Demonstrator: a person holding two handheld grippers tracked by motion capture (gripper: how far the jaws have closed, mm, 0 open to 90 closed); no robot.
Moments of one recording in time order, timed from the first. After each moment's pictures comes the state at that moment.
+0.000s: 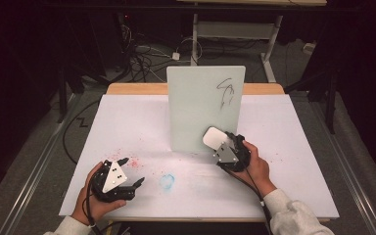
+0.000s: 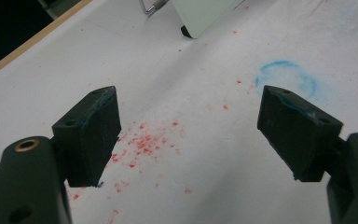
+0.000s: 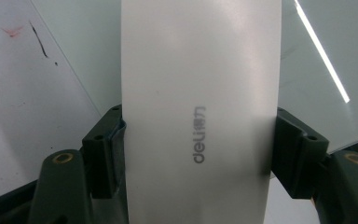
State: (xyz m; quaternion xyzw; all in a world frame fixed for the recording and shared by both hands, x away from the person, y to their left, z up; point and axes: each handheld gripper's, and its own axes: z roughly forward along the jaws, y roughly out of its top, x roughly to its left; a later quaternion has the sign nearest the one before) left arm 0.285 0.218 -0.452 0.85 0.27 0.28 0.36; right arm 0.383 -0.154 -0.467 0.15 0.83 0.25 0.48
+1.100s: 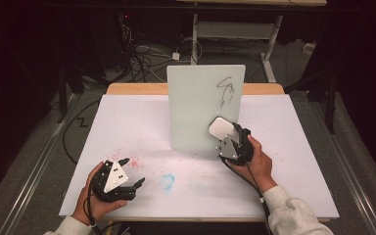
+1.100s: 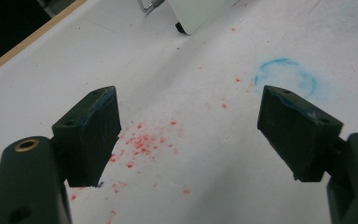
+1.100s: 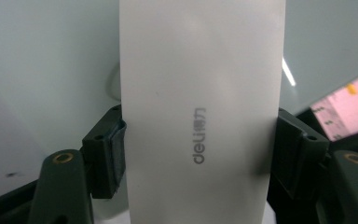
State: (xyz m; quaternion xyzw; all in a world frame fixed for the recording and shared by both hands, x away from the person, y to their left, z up) left arm 0.286 0.216 -0.454 0.85 0.27 0.28 0.35; right arm 0.390 -0.154 -0.461 0.17 0.79 0.22 0.55
